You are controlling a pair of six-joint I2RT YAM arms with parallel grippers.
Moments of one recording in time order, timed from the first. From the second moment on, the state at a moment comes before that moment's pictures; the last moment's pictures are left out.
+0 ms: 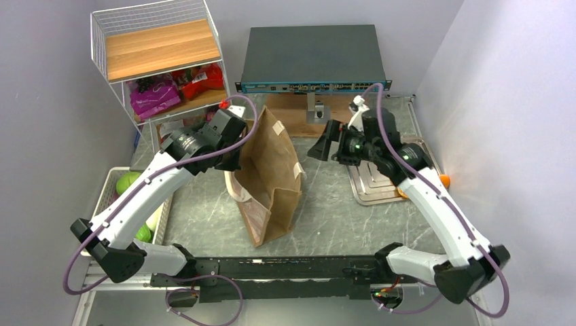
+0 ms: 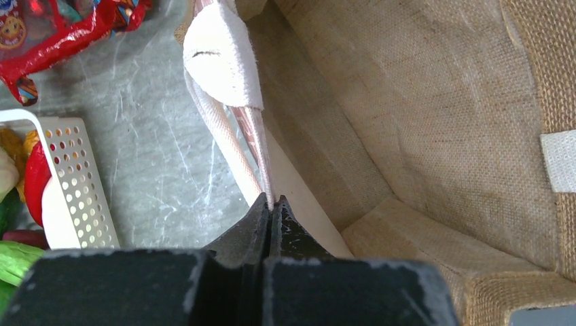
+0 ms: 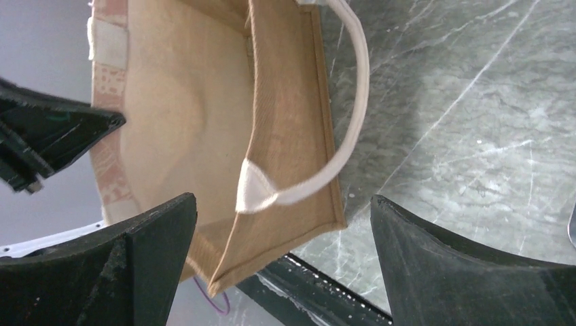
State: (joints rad) left arm -0.71 1.34 1.59 -1.19 -0.32 -0.47; right arm 0.45 1.10 1.27 -0.75 -0.28 0.61
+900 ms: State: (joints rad) left arm -0.71 1.28 1.57 -1.25 -0.31 -0.47; right arm 0.74 1.71 1.63 -0.80 -0.04 0.53
